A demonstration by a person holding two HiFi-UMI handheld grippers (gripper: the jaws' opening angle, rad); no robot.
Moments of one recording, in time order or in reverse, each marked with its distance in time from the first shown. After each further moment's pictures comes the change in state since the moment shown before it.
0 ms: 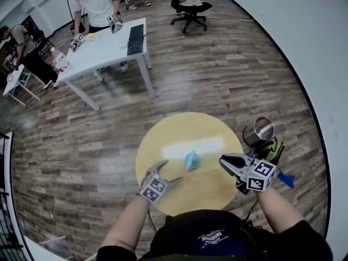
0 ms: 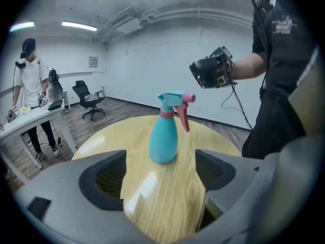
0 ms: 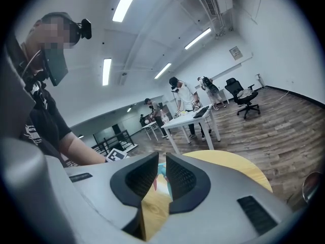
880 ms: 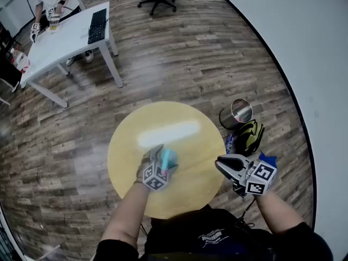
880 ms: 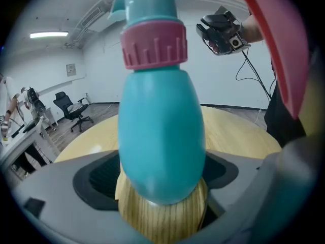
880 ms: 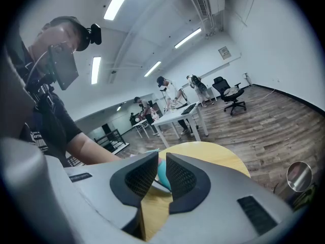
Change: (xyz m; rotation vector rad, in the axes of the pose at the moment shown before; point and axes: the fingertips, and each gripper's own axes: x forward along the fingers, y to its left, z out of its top) left arm 0.170 0.008 -0.001 0.220 0.088 -0.032; right arm -0.047 -0.063 -0.027 0.052 0.027 -0.118
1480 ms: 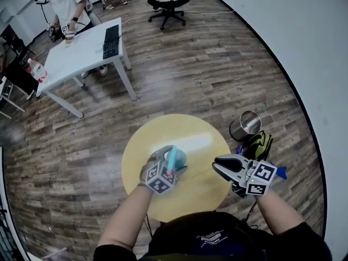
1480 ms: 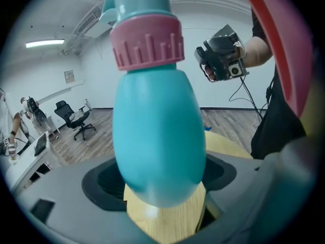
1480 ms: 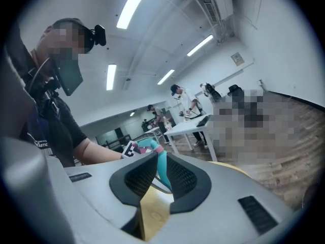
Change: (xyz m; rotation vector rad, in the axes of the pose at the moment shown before) left arm -0.100 0.031 0.120 0.032 -0.010 -0.009; right arm 0.008 0.049 0.079 -0.079 -0.087 0.139
